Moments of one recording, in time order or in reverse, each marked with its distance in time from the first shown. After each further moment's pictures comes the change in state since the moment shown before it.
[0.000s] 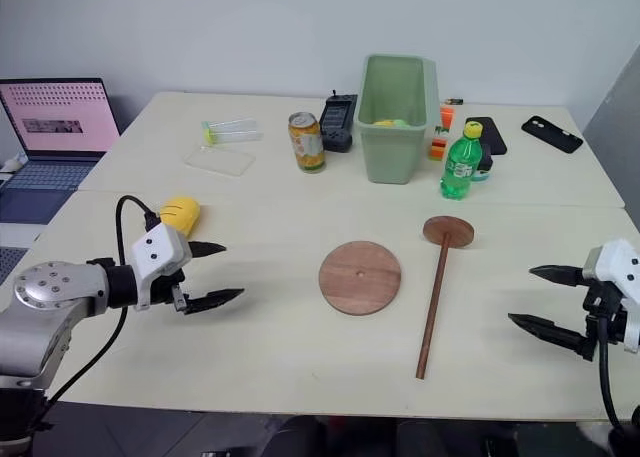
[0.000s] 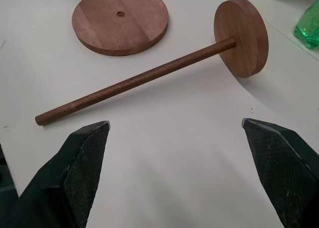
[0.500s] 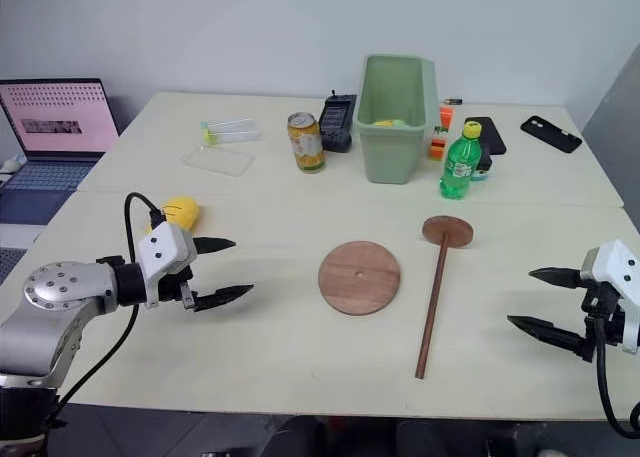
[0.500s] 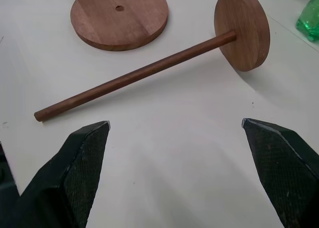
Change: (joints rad) left arm -0.035 -0.035 -0.001 -0.007 -0.021 -0.023 -0.021; right arm 0.009 0.000 0.002 -0.017 -0.006 0.031 0.002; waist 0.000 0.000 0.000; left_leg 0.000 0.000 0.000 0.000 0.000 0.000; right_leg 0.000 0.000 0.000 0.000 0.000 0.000
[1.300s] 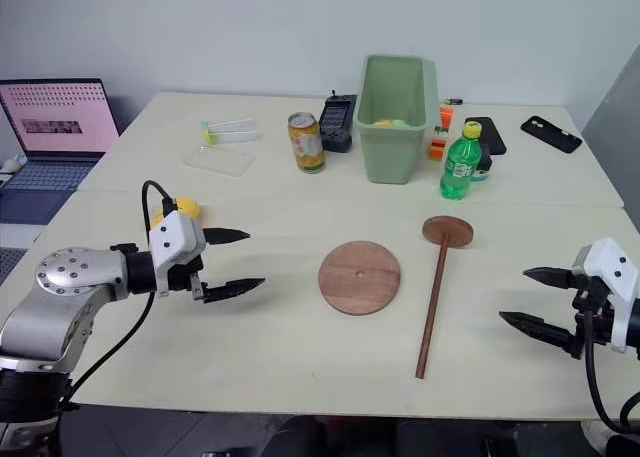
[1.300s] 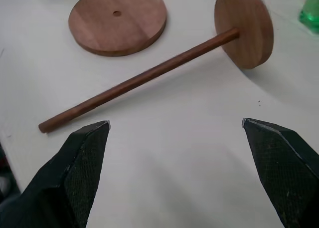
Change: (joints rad) left arm -0.108 -0.024 -0.053 0.015 -0.011 0.000 -0.026; right arm -0.063 0.047 0.015 -0.051 0.051 0.132 -0.081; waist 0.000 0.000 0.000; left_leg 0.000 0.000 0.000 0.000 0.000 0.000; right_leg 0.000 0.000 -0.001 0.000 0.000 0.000
